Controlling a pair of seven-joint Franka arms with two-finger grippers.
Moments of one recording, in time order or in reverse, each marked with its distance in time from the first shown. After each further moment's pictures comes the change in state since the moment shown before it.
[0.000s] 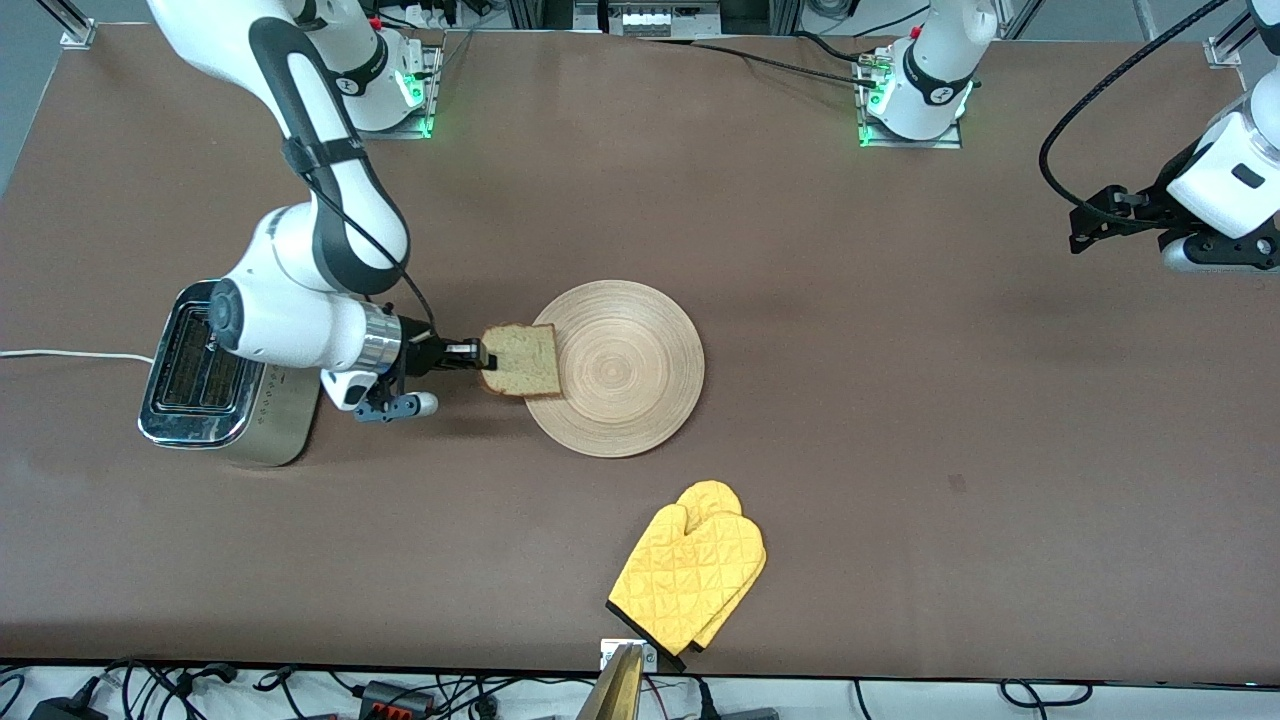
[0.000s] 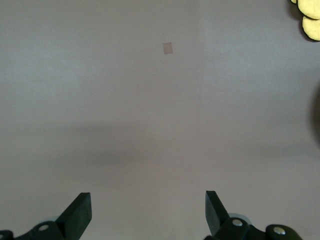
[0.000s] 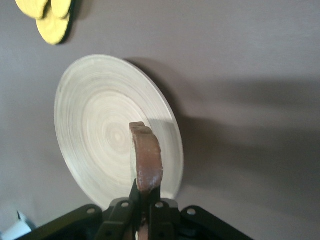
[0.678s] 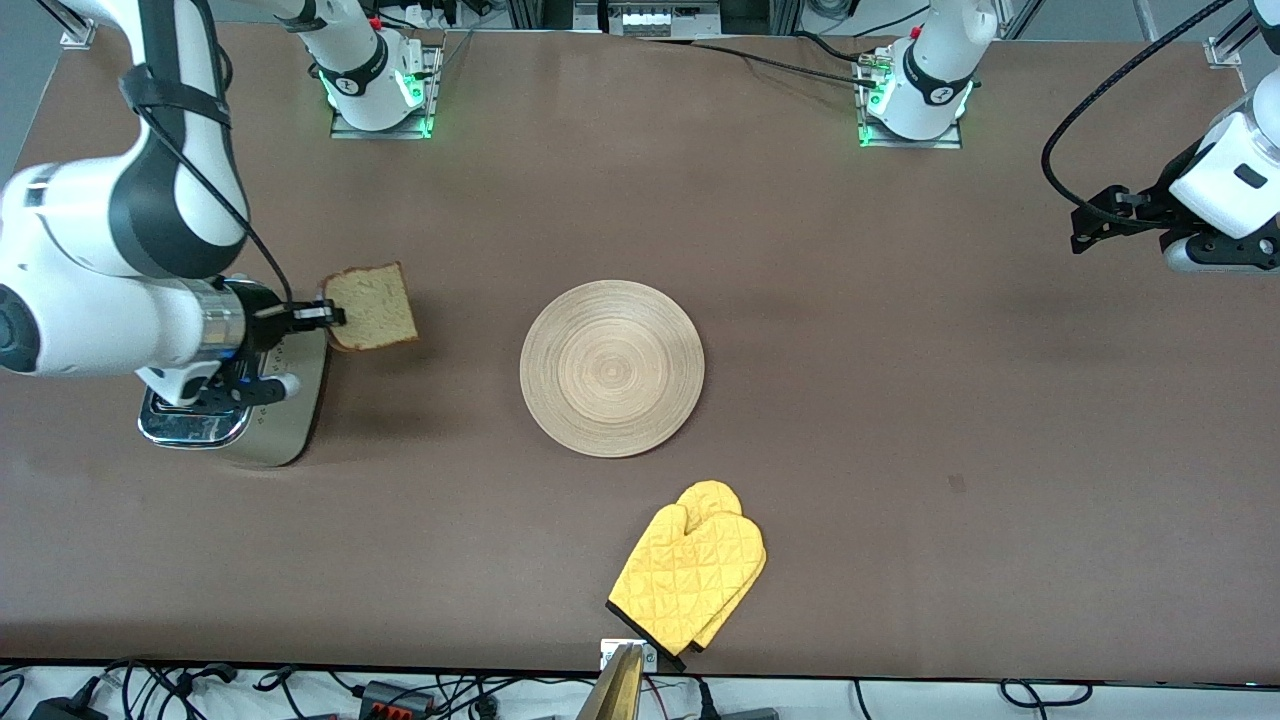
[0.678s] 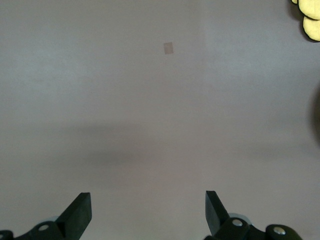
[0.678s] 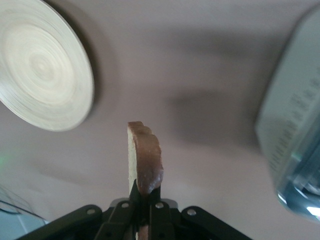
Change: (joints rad) left arm 0.000 0.000 0.002 0.000 0.000 0.000 0.000; right arm -0.019 -0.005 -0.227 0.354 -0.355 -0.647 0.006
